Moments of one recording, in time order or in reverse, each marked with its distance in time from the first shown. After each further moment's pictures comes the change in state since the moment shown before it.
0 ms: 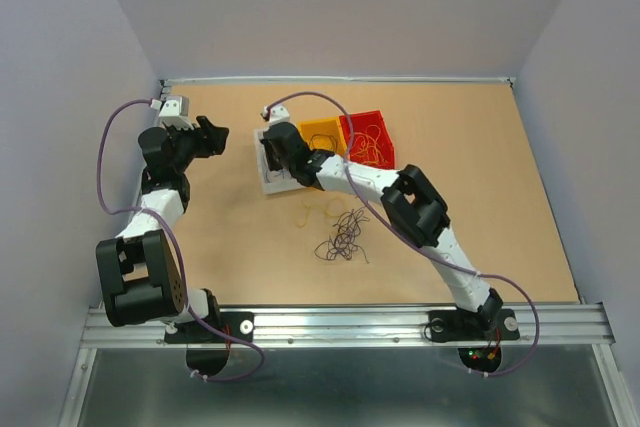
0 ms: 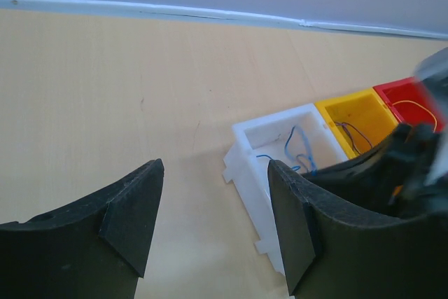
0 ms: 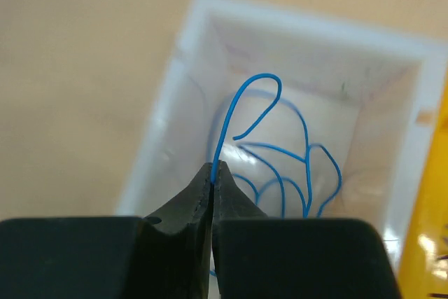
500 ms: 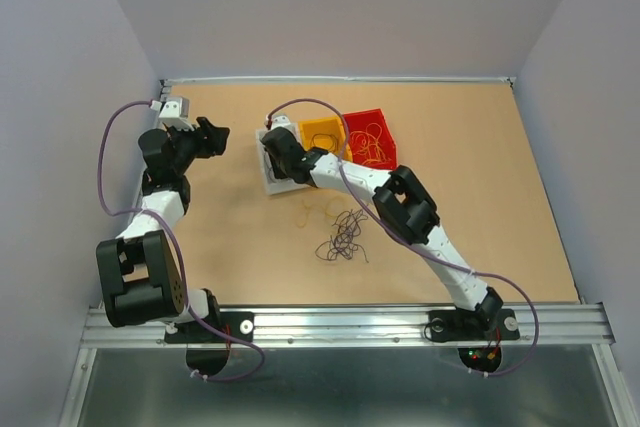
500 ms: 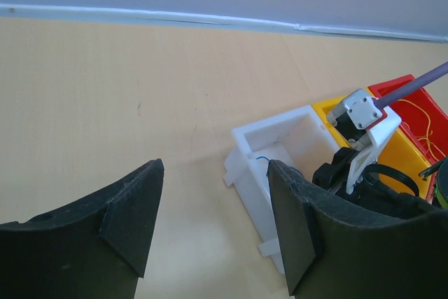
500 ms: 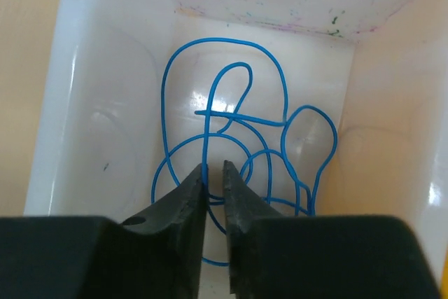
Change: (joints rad) left arm 0.000 -0.002 -0.013 0.037 0.011 -0.006; right arm -0.009 0.158 0.151 -0.314 0.058 0.079
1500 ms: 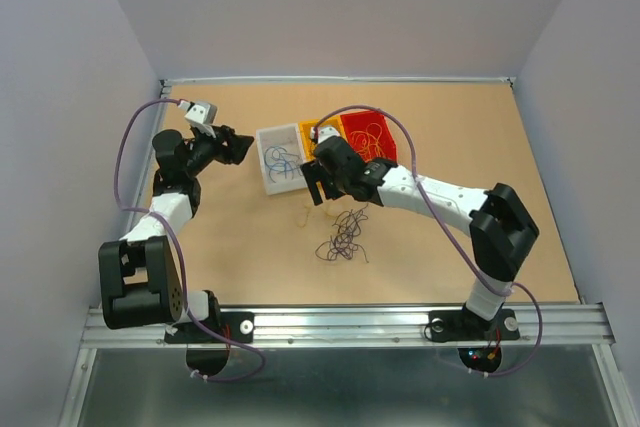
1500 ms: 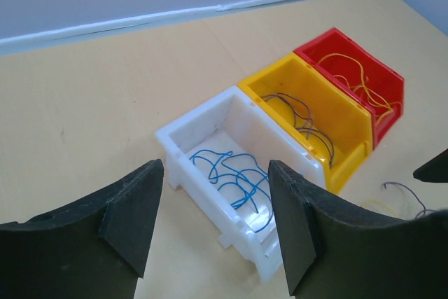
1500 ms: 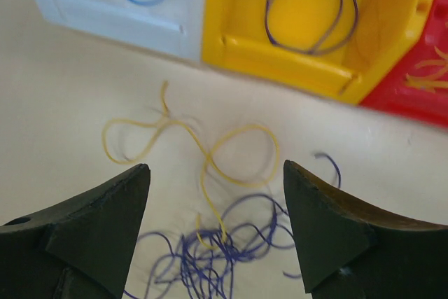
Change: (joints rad) left arm -0.084 -0.024 -0.026 0.026 0.152 0.087; right arm -0.003 -0.692 -0.660 -0.098 -0.074 -0.050
